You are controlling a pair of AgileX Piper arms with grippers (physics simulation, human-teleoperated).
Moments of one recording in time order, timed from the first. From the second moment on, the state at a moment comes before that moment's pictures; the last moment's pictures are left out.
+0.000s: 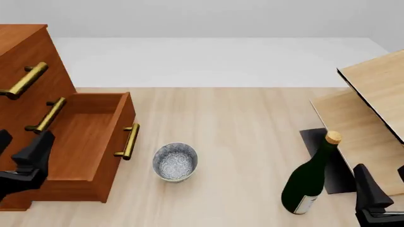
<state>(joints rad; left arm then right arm) -0.06 0.34 -0.24 -0.01 -0.06 -0.01 0.00 0.00 -0.01 0.00</state>
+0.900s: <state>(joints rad) -0.34 0.84 -0.62 0.31 -0.33 0.00 0.00 0.00 0.00 0.01</state>
